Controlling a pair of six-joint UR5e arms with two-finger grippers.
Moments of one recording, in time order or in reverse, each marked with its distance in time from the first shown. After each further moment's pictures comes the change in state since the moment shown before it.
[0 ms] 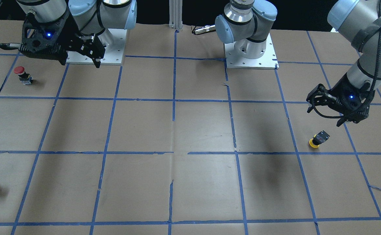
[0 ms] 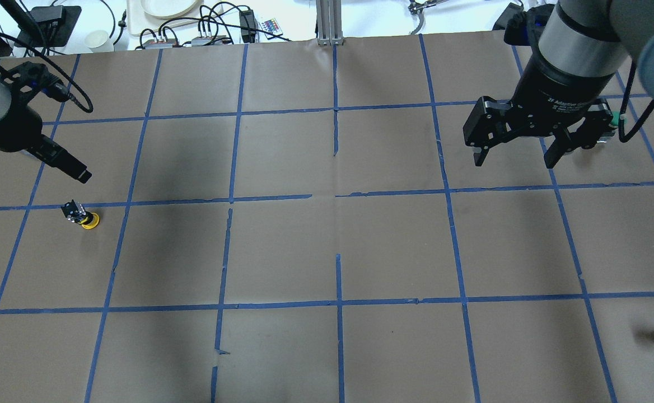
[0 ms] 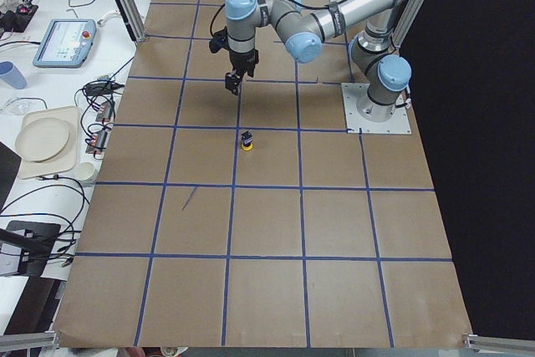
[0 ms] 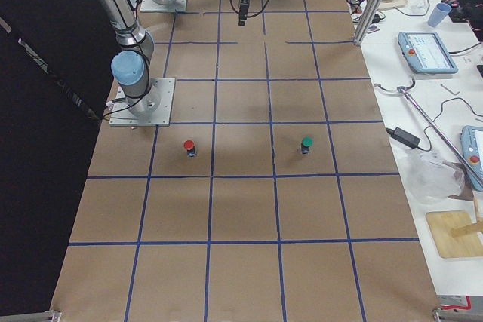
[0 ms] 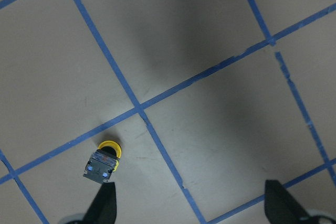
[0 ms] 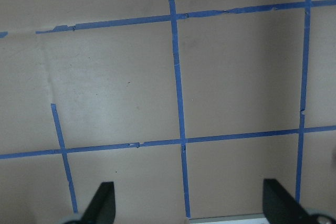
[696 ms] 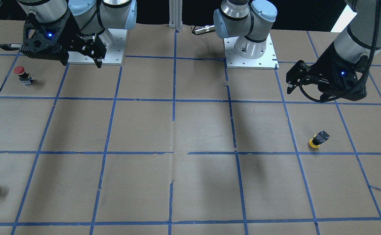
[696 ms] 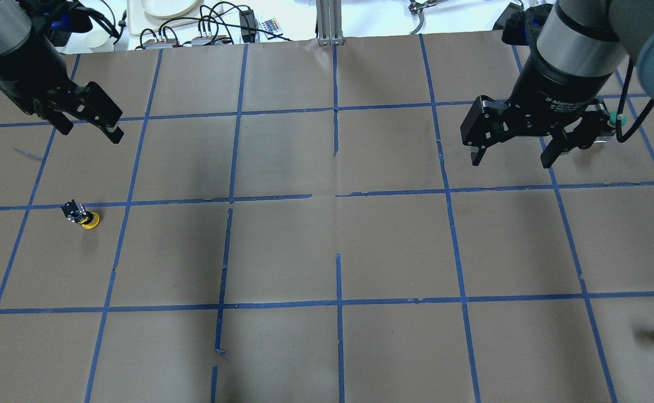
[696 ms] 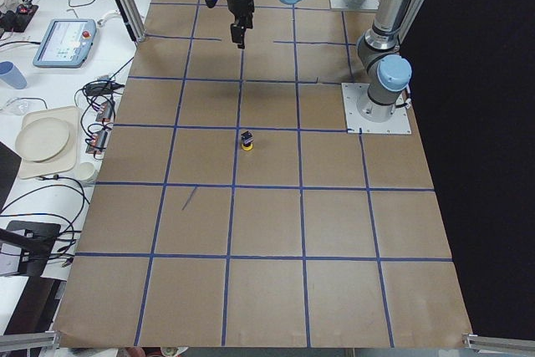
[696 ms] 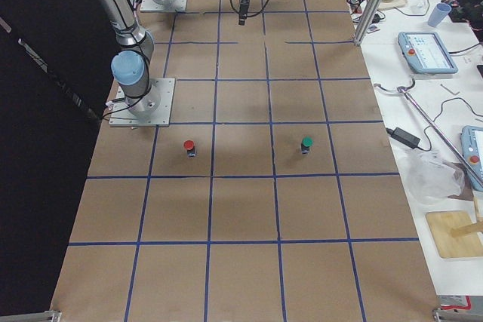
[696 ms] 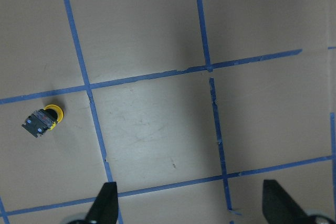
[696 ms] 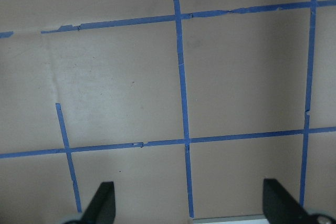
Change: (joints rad) left arm -0.193 0.016 0.295 -0.429 -0.002 -0.492; right arm 0.002 0.000 0.001 -0.002 0.011 -0.001
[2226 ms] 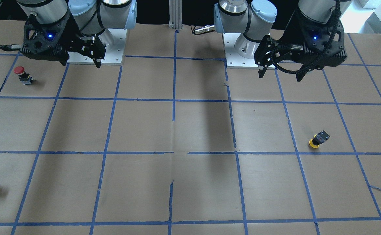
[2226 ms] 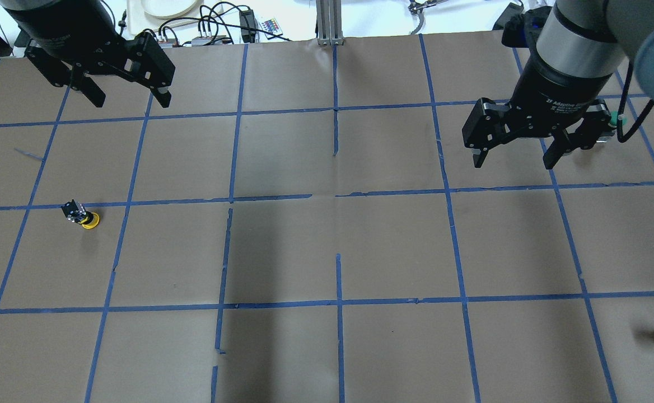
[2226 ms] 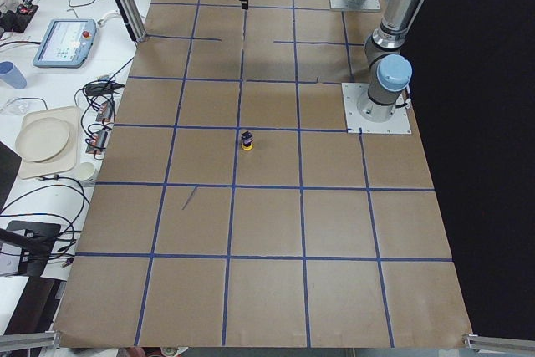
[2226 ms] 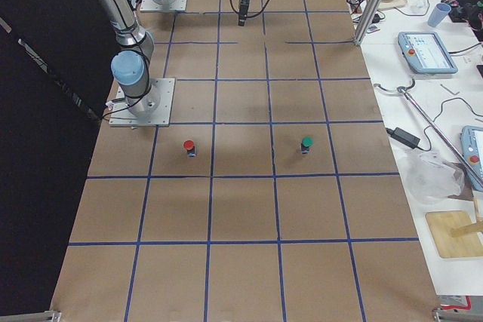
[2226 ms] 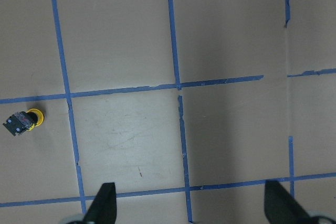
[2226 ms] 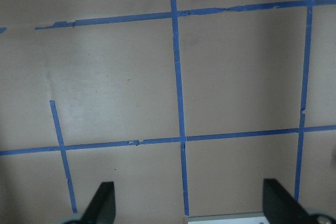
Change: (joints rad) left arm -0.221 0.021 0.159 -0.092 0.003 -0.446; right arm 0.001 0.005 -0.001 0.007 -0.011 -0.008
